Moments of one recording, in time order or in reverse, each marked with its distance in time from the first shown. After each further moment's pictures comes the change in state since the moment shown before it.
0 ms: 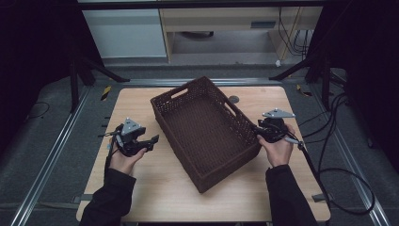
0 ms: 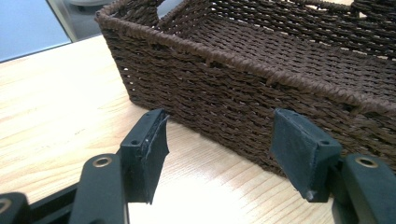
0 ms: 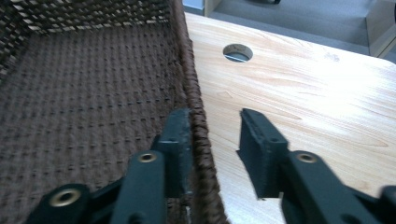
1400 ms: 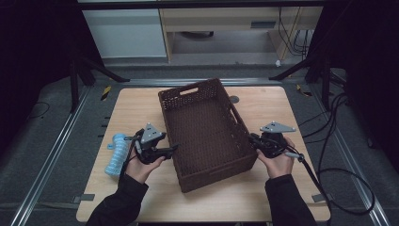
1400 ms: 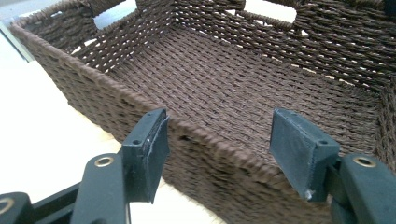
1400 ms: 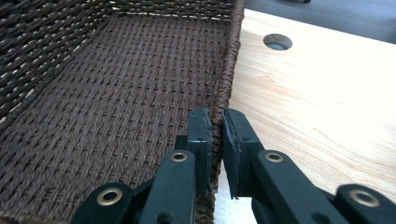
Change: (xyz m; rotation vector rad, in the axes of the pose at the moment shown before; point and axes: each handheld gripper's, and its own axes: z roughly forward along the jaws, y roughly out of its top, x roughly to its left) left arm -0.059 0.012 0.003 -0.025 -0.115 0.087; right arm 0.029 -0.021 -0.030 0.006 0.095 -0.033
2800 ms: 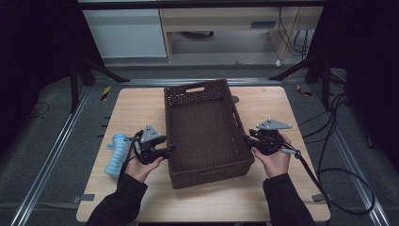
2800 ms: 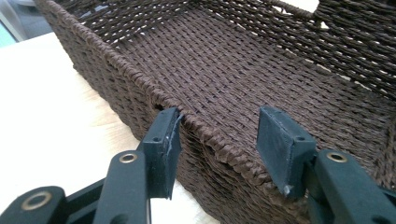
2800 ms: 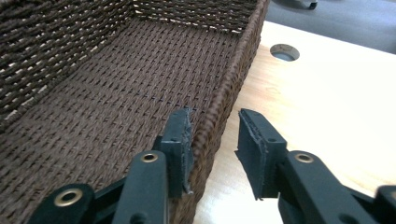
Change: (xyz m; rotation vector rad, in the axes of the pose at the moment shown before) left arm 0.001 -0.009 0.005 0.047 -0.015 -0.034; right arm 0.004 0.008 0.007 -0.013 0.019 -0.018
